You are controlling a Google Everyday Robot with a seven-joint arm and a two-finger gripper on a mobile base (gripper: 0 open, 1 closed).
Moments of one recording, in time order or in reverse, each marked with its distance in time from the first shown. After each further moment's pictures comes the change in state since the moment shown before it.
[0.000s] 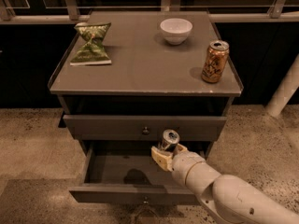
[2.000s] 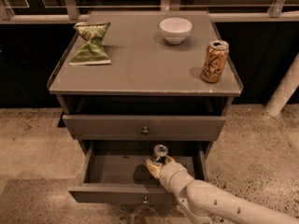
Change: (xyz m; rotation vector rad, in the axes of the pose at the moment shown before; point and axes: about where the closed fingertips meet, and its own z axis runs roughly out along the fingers) arm 0.121 -0.037 0.093 0.089 0.085 0.002
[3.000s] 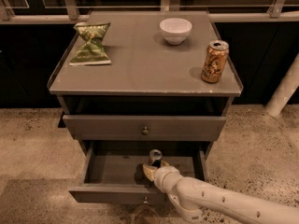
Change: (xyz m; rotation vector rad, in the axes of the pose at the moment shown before) arm 0.050 0.002 0.040 0.011 0.121 0.038
